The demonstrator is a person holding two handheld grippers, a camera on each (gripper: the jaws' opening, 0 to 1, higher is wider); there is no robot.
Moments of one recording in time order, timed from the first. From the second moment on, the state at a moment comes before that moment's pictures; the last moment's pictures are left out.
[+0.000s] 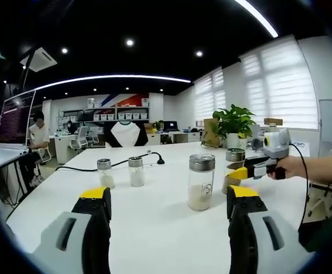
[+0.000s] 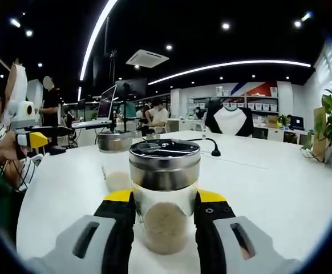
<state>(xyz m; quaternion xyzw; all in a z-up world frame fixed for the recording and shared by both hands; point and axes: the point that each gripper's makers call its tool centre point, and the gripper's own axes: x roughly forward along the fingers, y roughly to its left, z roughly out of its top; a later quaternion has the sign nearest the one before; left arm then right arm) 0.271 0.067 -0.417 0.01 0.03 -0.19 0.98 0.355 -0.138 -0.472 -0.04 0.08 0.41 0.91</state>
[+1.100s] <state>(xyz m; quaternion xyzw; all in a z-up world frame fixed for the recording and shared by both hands) 0.272 0.070 -0.418 0.01 0.03 -0.19 0.98 0.348 -0.141 -0.467 -0.03 0.08 0.43 0.90</state>
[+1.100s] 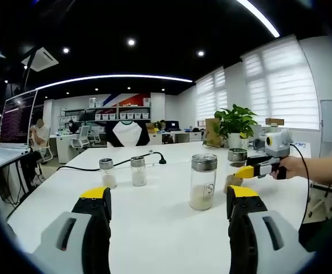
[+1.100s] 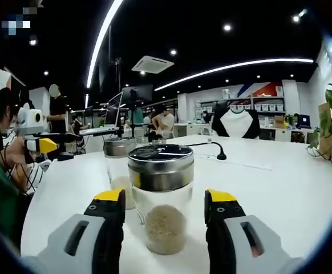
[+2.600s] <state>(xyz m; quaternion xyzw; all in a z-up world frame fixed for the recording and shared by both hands) 0.273 0.073 -0.423 -0.01 0.03 -0.19 0.98 0.367 -0.151 -0.458 -0.02 0.09 0.11 0.99</state>
